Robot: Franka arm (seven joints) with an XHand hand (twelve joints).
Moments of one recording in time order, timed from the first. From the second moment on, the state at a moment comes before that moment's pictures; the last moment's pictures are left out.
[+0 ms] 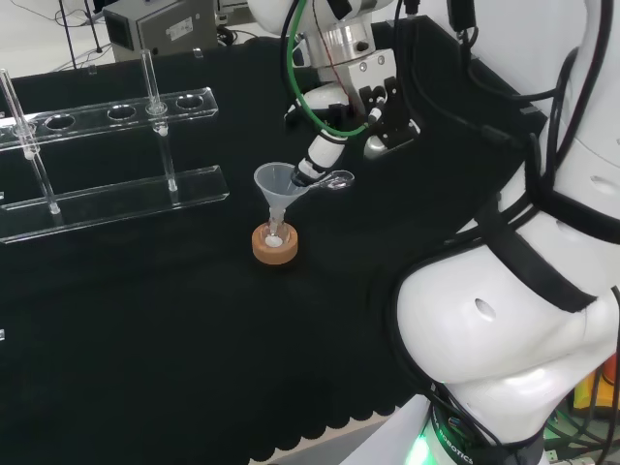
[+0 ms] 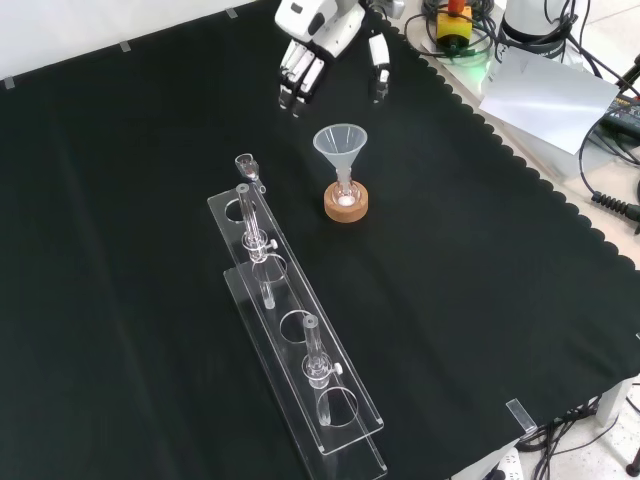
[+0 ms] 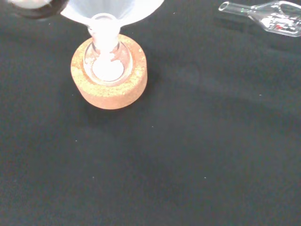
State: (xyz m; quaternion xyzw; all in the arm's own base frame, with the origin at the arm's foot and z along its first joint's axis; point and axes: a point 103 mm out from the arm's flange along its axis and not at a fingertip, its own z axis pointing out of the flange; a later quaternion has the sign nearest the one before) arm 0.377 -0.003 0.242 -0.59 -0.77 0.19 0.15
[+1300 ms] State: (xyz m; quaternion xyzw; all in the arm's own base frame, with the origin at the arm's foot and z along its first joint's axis) arm 0.392 0.024 0.204 -0.58 -0.78 0.19 0.12
